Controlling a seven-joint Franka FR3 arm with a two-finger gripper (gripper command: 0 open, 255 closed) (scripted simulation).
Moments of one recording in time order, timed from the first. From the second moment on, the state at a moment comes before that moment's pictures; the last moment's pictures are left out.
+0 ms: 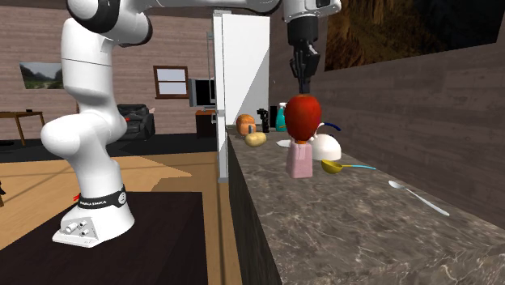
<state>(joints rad) 0.05 0.14 -0.11 -1.43 0.03 1.68 -0.28</state>
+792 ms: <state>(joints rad) 0.20 0.01 0.01 -1.61 -0.01 1.71 -0.01</state>
